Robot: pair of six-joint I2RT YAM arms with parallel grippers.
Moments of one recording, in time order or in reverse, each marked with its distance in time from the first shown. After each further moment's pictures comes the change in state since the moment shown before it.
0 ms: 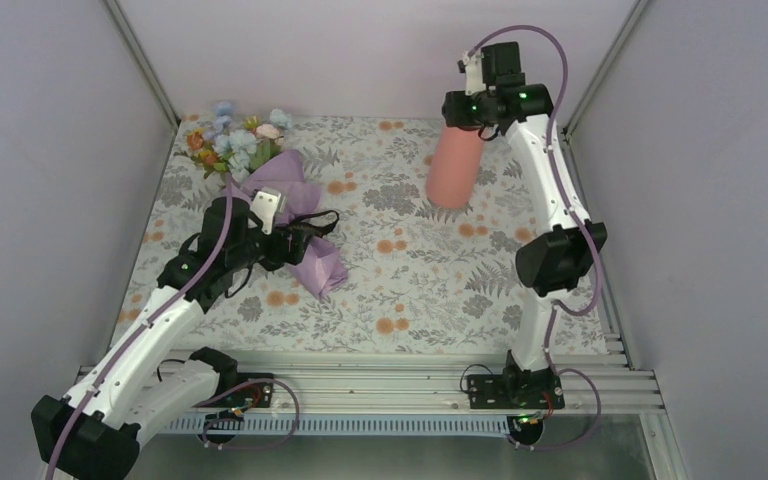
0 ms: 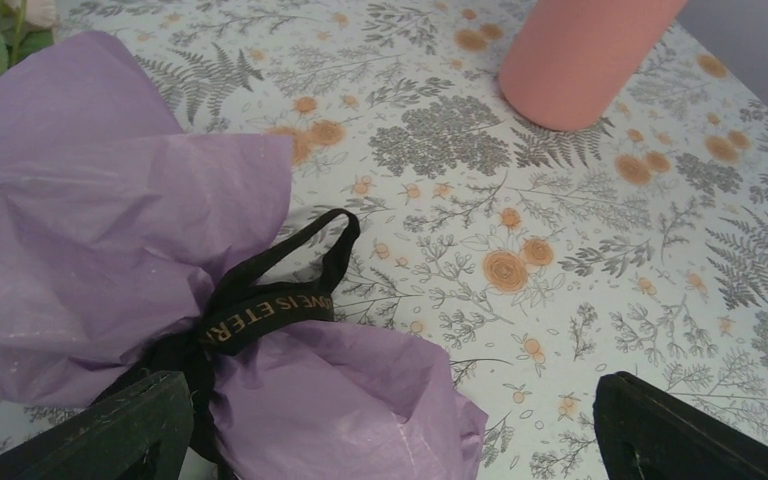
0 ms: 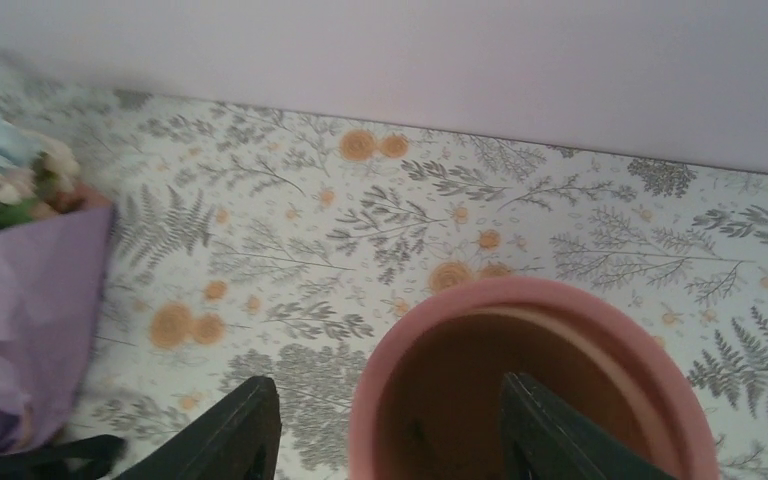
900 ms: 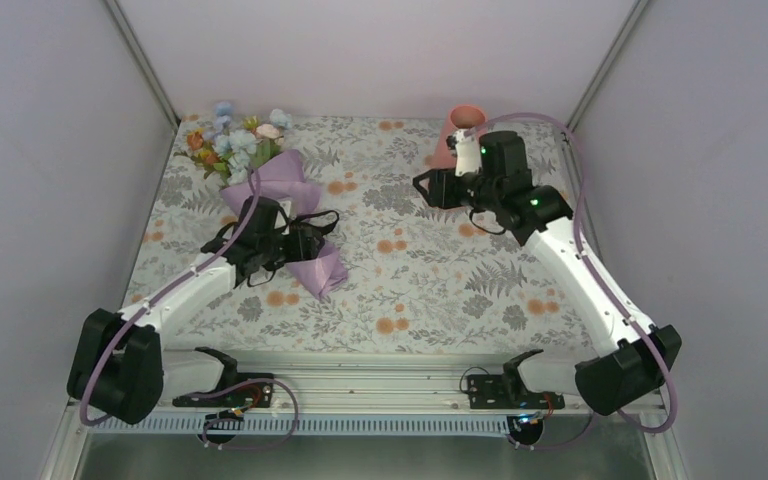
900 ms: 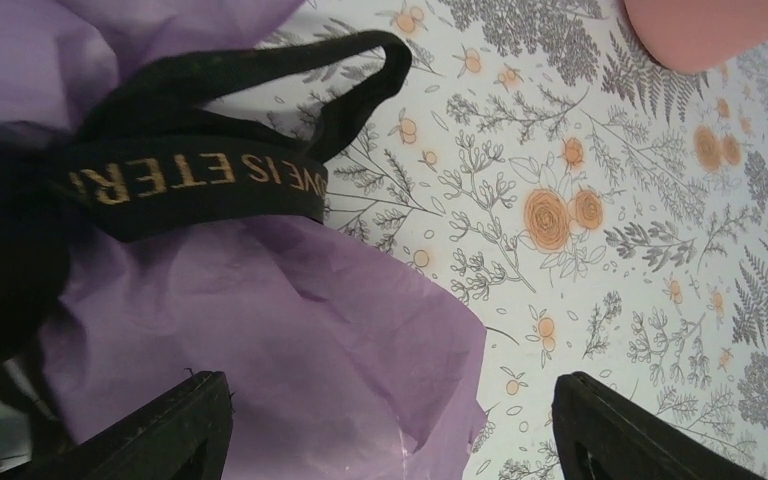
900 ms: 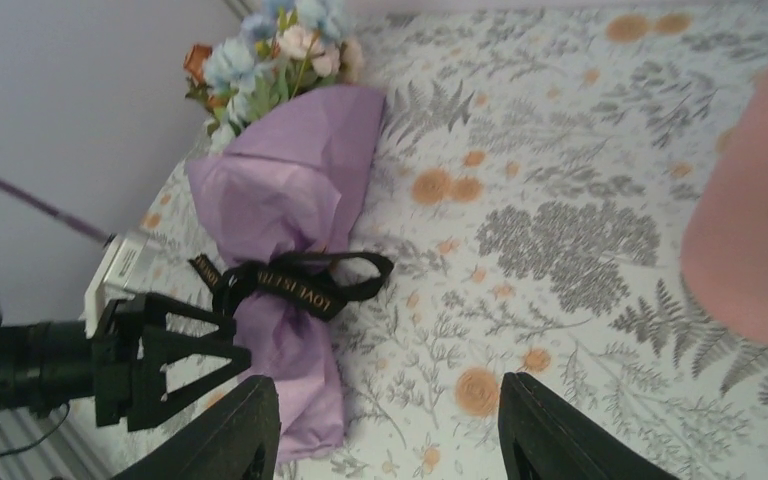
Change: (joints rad) left arm 0.020 0.331 -0.076 0.153 0.069 -0.340; right arm 0.195 -0.731 -0.936 0.375 -0.221 0.219
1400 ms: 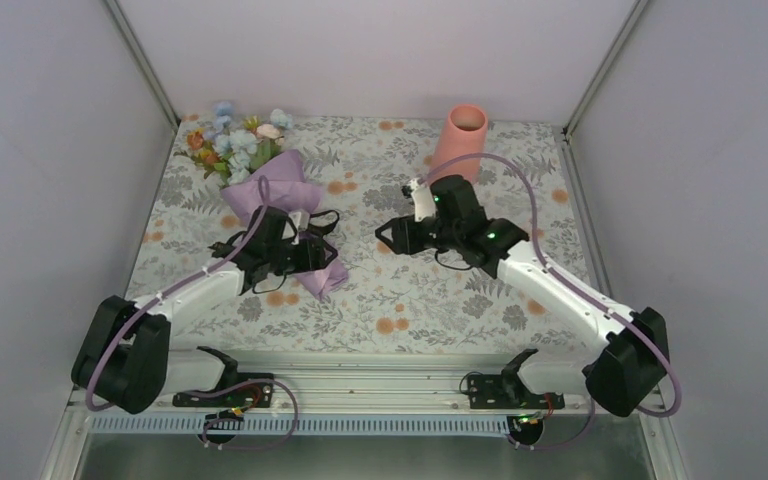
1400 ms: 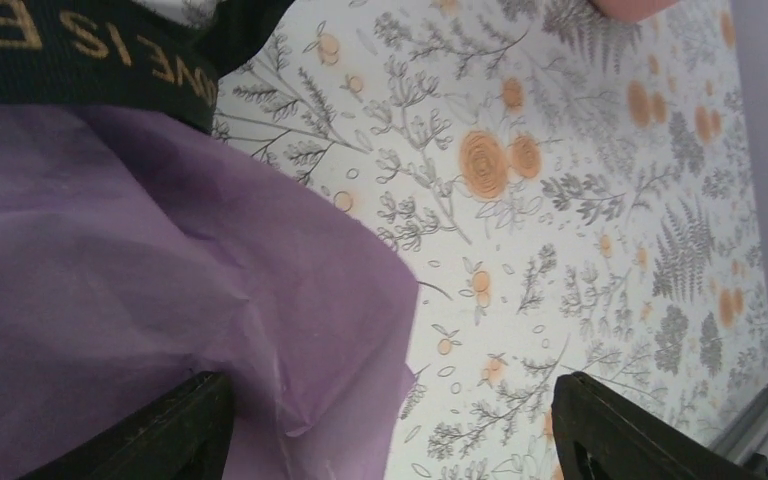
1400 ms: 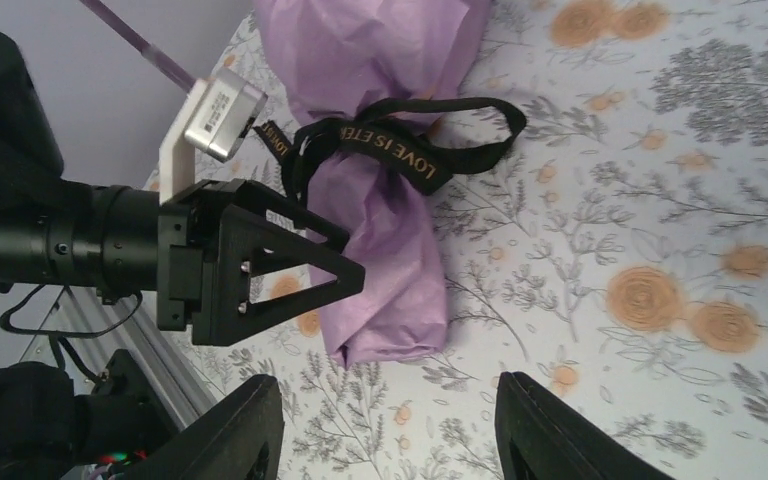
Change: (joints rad) left arm -0.043 0.072 -0.087 0.150 0.141 -0.090; right arm 0.240 -0.029 -0.304 0.201 -0.020 0.113
